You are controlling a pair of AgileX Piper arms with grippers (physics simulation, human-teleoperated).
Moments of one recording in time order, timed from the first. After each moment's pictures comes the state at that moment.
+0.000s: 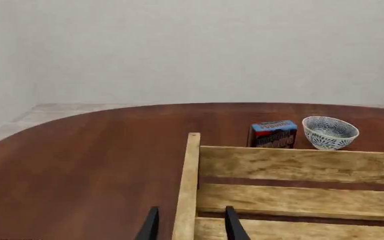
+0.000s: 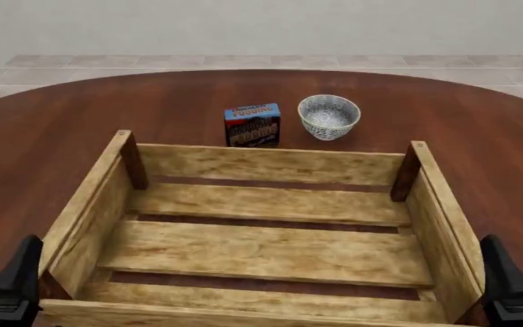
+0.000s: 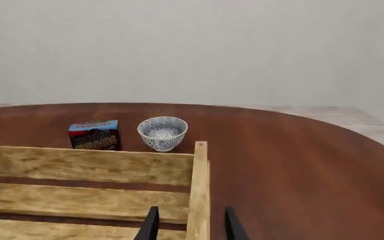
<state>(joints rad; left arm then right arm) 0.00 0.00 0.00 0.00 0.00 0.00 0.00 0.00 0.00 -0.01</state>
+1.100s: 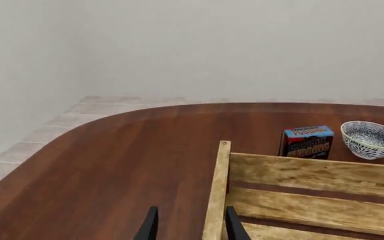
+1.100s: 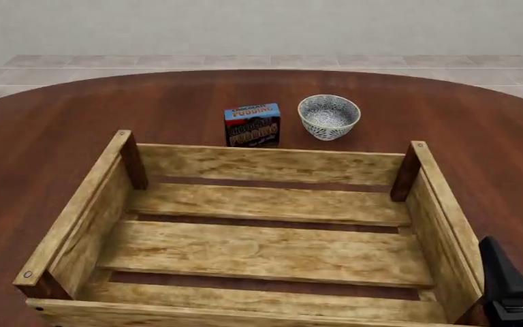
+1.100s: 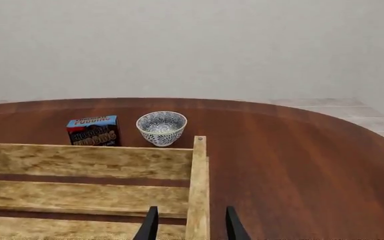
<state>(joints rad) 0.14 0.00 -0.26 0.31 0.05 -0.01 0.00 0.00 0.03 0.00</state>
